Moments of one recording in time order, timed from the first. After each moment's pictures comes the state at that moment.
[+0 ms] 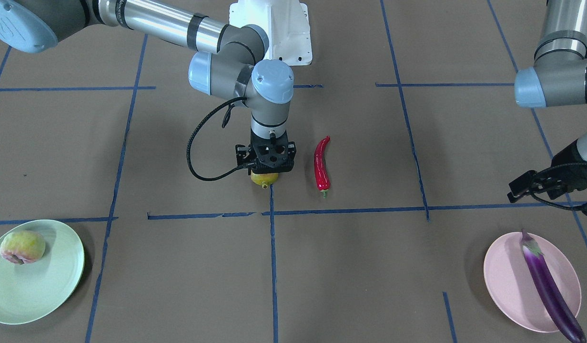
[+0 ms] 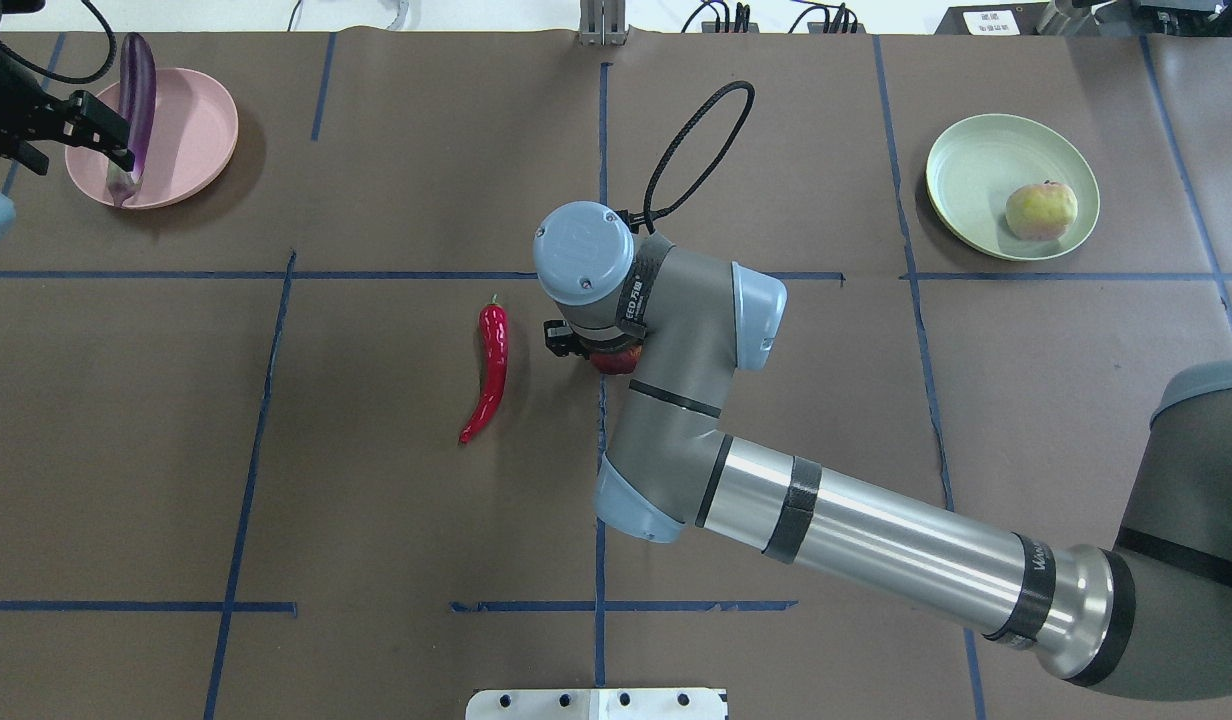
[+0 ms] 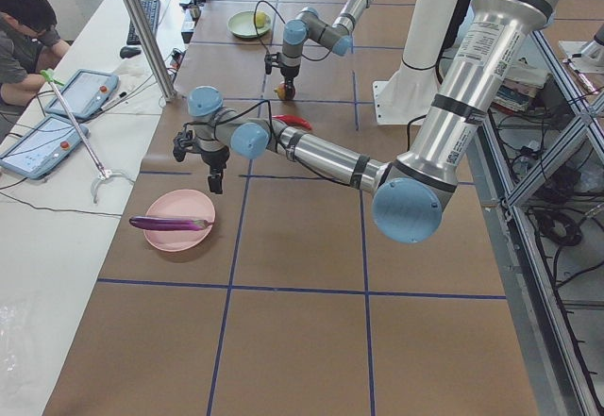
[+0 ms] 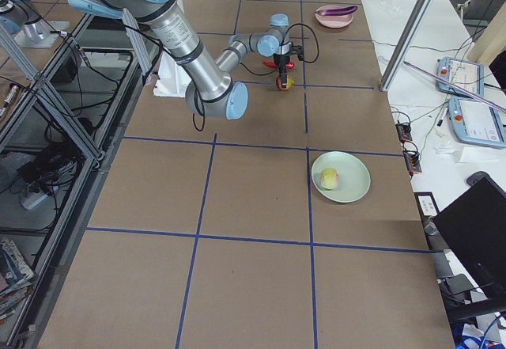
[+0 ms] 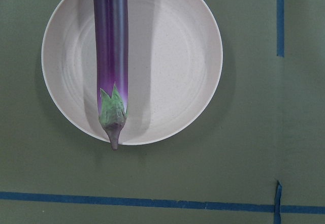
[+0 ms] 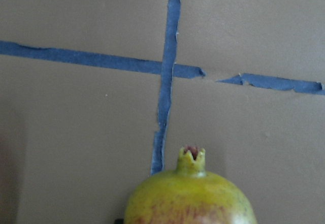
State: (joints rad) left arm -1.20 -1.95 -1.51 -1.72 -2.25 -0.63; right arm 0.50 -0.65 1.30 -1.55 1.74 1.09
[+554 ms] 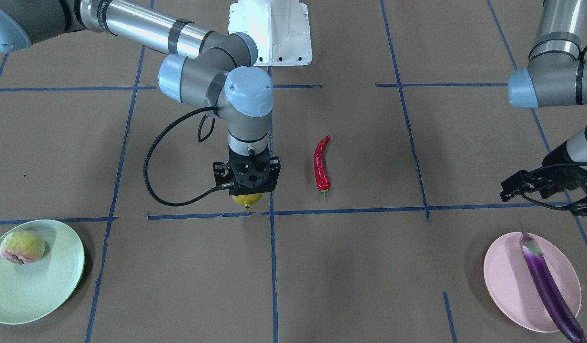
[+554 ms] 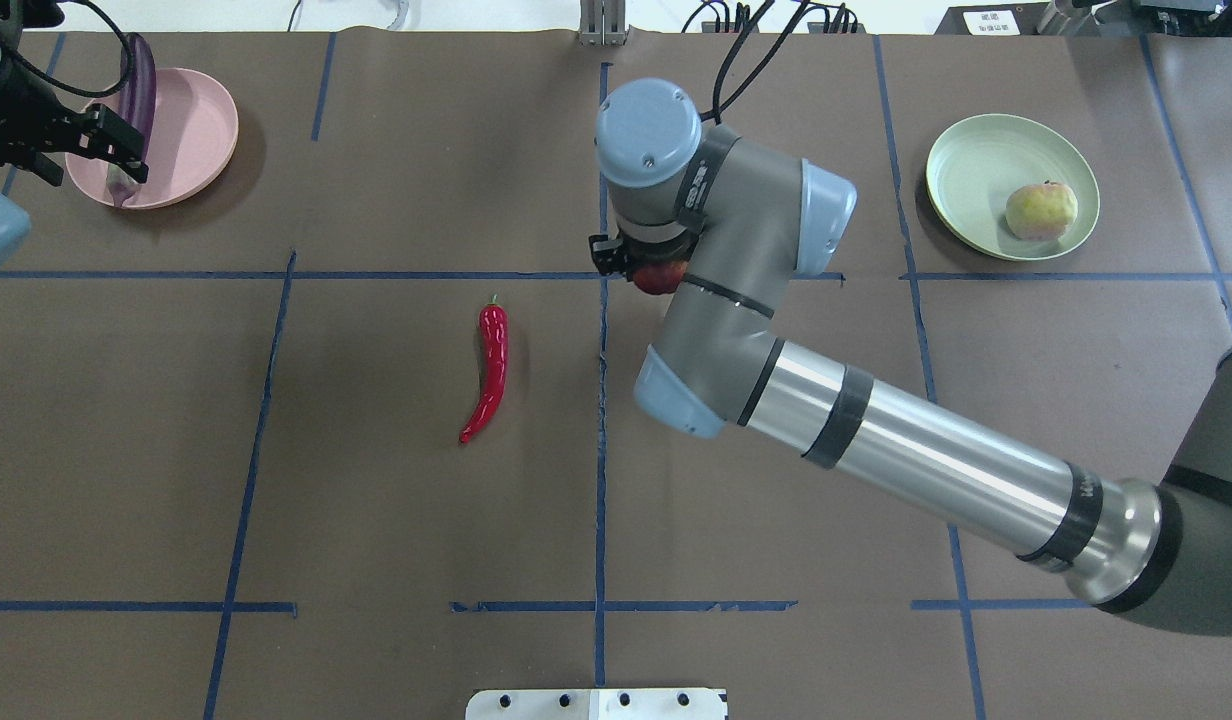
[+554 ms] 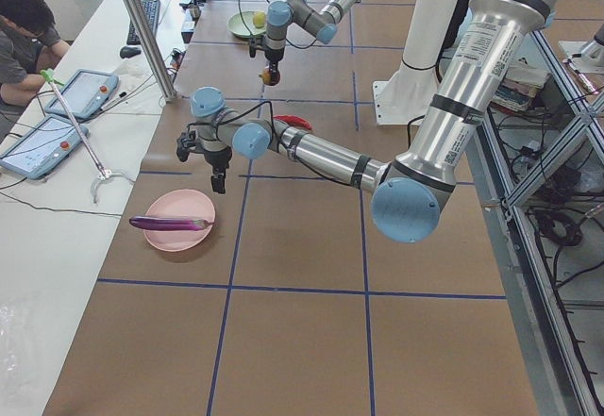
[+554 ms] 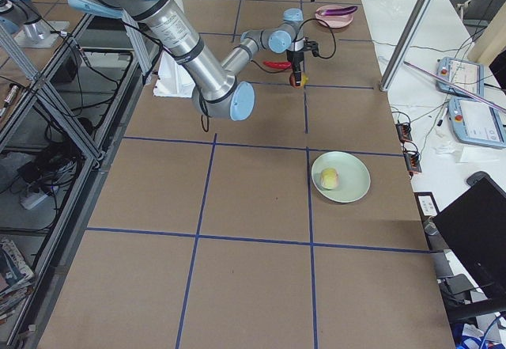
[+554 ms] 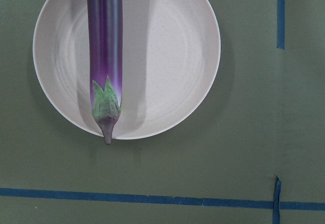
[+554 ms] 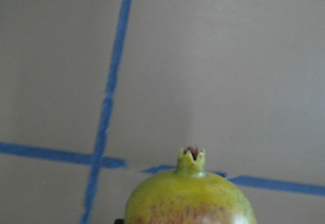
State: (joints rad) left arm -1.18 -1.95 -1.51 -1.72 -2.25 -0.63; right arm 0.67 -0.67 1.32 -1.58 1.82 0.89
